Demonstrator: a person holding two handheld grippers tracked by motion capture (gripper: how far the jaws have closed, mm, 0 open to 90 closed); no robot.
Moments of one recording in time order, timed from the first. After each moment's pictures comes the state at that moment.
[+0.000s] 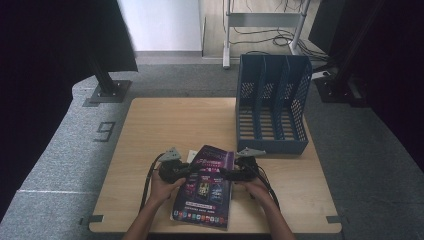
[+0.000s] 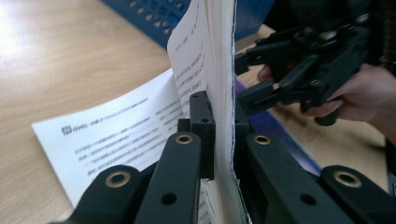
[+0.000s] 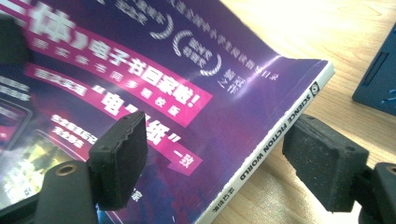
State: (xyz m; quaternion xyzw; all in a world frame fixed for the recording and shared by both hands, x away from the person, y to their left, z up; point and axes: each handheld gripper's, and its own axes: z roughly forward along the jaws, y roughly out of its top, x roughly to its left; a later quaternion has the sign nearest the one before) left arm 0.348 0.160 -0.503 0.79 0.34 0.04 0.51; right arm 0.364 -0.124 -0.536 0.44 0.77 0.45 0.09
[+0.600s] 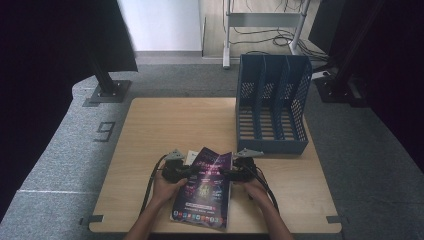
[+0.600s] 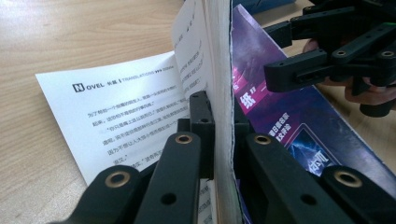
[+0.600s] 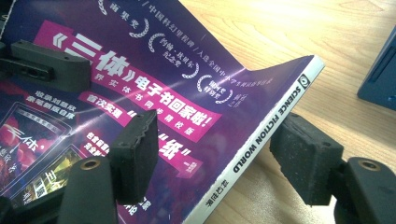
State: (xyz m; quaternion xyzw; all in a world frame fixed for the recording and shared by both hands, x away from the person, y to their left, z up) left arm 0.359 0.157 -0.528 0.80 0.38 0.03 0.46; right arm 0.363 -0.118 -0.539 0.44 0.77 0.44 0.09
